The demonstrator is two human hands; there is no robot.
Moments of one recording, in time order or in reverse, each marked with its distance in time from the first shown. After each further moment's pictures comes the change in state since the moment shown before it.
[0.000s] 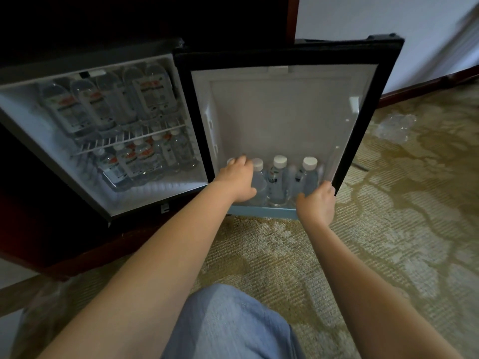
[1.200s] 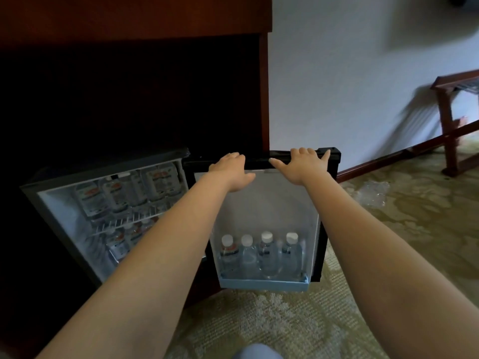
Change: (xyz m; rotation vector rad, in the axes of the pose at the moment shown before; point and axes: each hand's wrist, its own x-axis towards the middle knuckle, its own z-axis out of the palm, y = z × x) left_hand -0.003 0.033 -0.194 -0.046 0.245 -0.066; right_hand 0.069 -0.192 -0.168 -0.618 -0.053 -0.537
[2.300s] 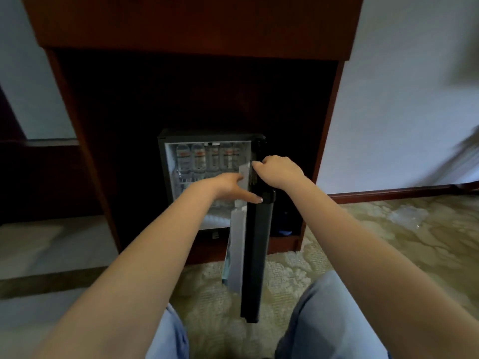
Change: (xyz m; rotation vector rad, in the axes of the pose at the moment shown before) left_hand -0.258 -0.111 -0.020 -0.454 -0.191 -0.211; right_hand -0.229 -0.181 -0.047 0.280 -0.117 -0.301
